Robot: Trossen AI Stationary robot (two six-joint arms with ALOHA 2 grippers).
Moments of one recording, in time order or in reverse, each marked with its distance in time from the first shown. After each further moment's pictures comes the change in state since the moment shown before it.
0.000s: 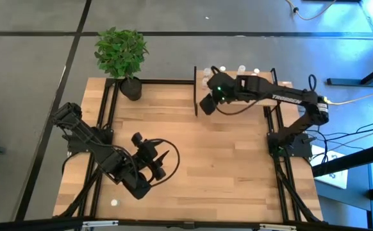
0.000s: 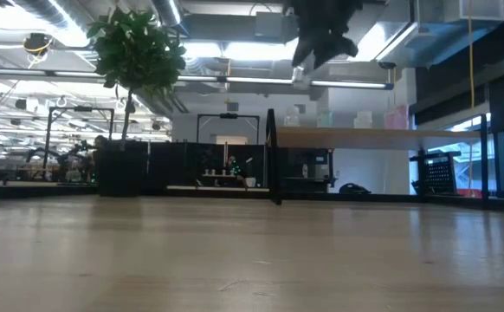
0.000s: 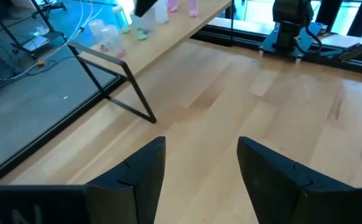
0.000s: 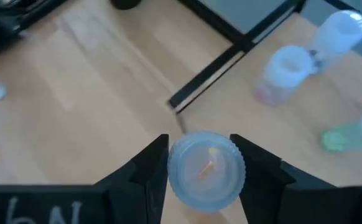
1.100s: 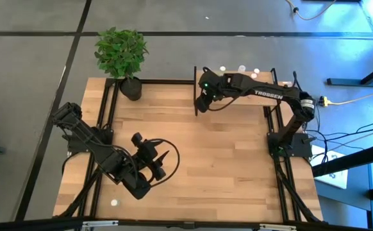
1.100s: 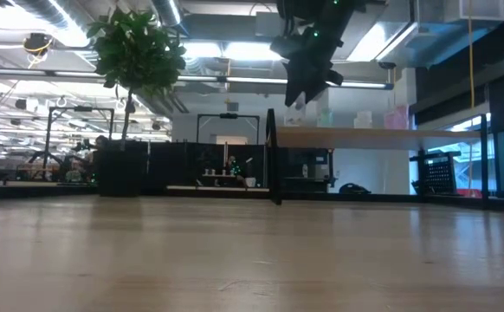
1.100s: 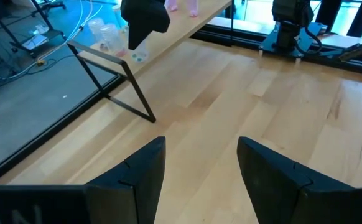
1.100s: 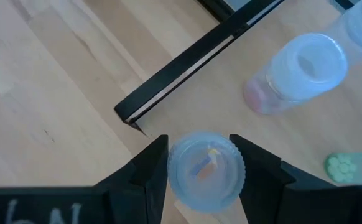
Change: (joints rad) left arm 0.002 0.000 0.000 0.001 0.003 -0.004; right arm -0.092 0.159 0.001 0.033 -0.017 -0.127
